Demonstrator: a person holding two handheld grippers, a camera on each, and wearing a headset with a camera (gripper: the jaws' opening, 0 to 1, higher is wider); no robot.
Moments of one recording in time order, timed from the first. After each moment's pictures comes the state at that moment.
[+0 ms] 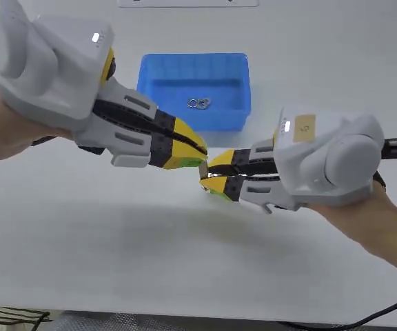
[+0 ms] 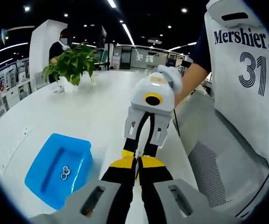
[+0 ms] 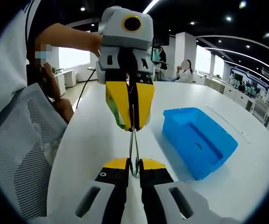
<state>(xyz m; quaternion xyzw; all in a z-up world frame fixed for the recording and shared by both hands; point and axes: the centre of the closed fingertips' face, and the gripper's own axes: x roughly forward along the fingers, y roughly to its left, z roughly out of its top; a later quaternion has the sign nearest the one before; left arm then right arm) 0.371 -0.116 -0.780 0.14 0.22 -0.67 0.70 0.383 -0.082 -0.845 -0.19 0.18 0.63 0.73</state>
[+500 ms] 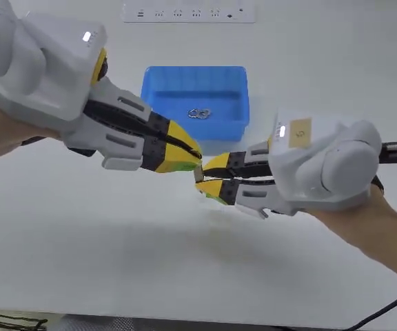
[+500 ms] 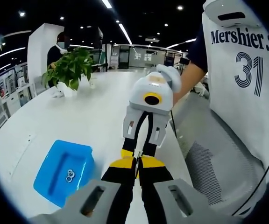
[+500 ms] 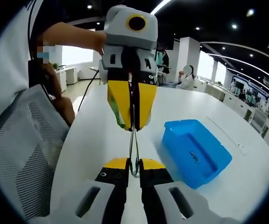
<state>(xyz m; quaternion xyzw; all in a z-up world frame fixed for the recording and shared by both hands) 0.363 -0.112 -0.751 0.16 0.20 -0.67 0.70 0.378 -0.075 -0.818 -0.20 0.15 0.64 0.73</state>
